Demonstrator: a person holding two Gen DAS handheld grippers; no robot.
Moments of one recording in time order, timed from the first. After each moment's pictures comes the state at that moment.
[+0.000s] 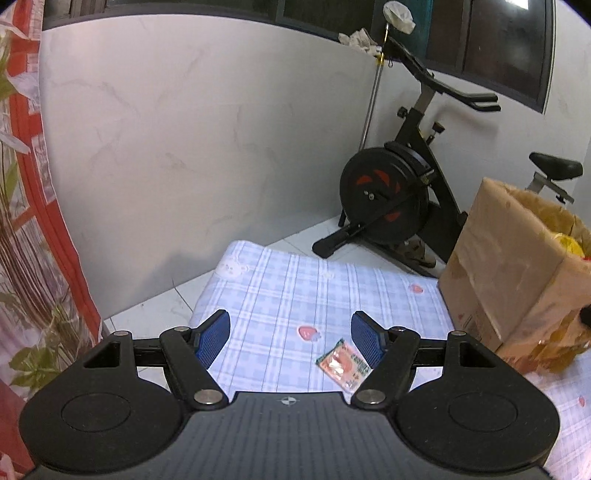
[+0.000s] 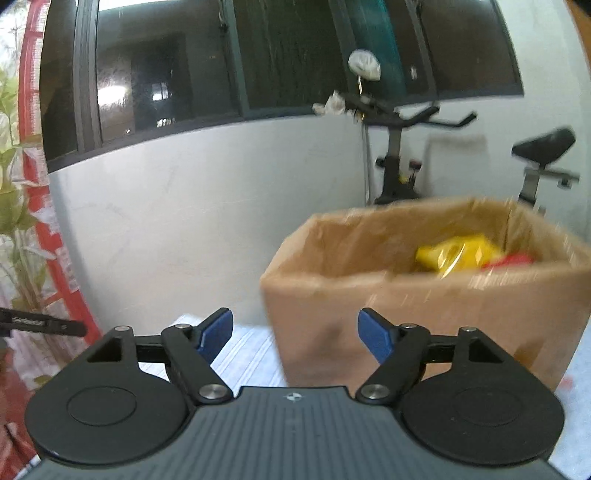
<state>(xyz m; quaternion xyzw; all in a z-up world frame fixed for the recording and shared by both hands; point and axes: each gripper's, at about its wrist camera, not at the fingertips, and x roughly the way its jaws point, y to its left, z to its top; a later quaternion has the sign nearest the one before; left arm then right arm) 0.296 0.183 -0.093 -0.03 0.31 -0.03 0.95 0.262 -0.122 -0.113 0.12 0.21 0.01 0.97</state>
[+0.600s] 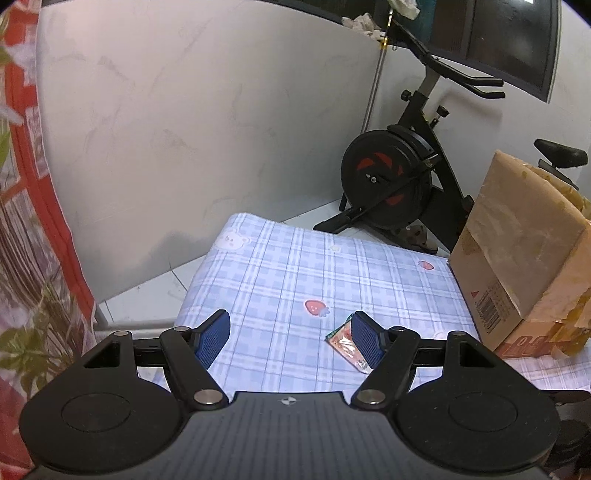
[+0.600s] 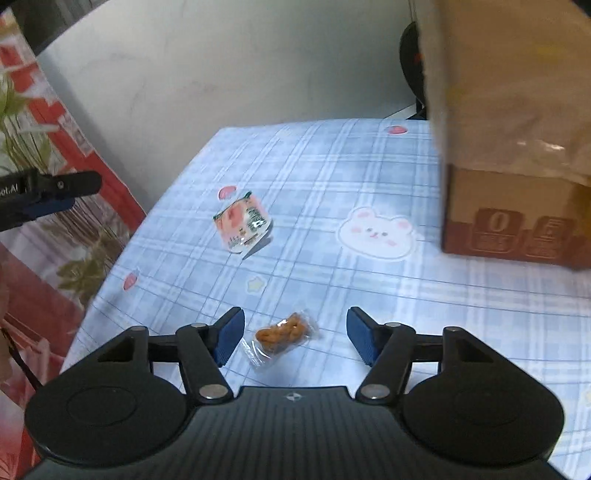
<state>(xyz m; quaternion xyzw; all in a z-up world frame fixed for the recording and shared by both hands) 0.300 0.191 -0.135 -0.04 0.33 -0.03 0.94 0.339 -0.033 -0.226 0.14 0.46 0.09 0.87</state>
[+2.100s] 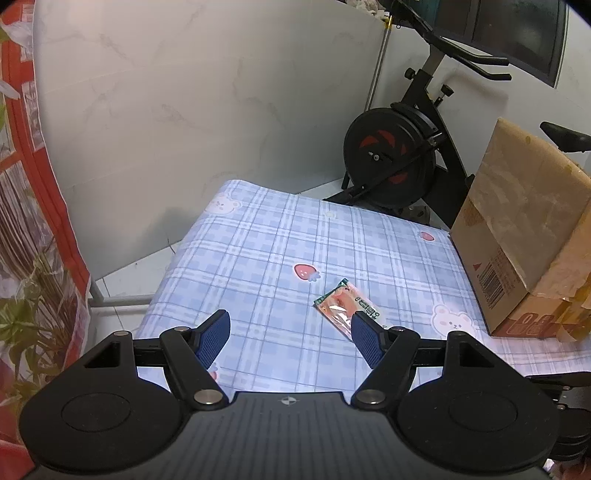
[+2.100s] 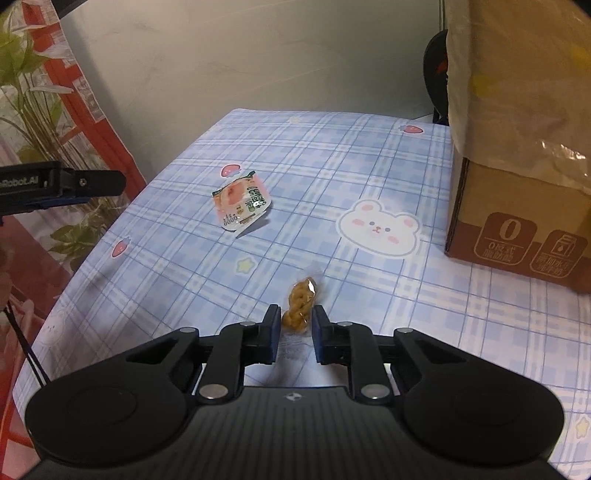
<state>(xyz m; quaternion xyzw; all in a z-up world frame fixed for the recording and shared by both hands) 0.303 0.173 -0.162 -0.04 0.36 -0.03 0.93 0.335 -0.043 -0.238 0.10 0.46 0.12 0.88</state>
